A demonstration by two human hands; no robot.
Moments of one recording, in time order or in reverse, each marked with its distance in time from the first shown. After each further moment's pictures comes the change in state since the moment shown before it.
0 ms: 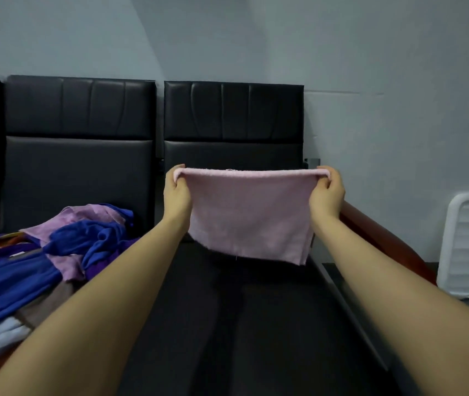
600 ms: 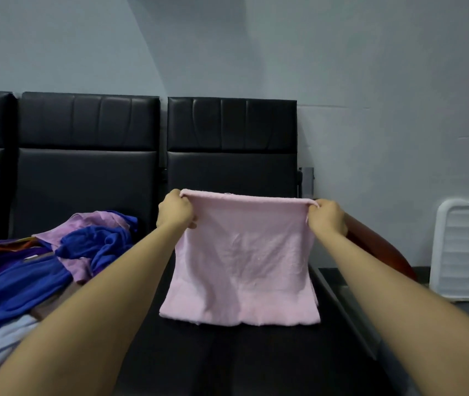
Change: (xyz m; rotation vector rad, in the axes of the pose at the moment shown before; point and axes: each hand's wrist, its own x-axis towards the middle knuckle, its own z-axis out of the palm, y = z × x) left_hand -0.023 0.019 -0.023 0.586 -0.020 -0.086; right_hand -0.017 0.005 -0.038 -0.736 -0.131 -0.008
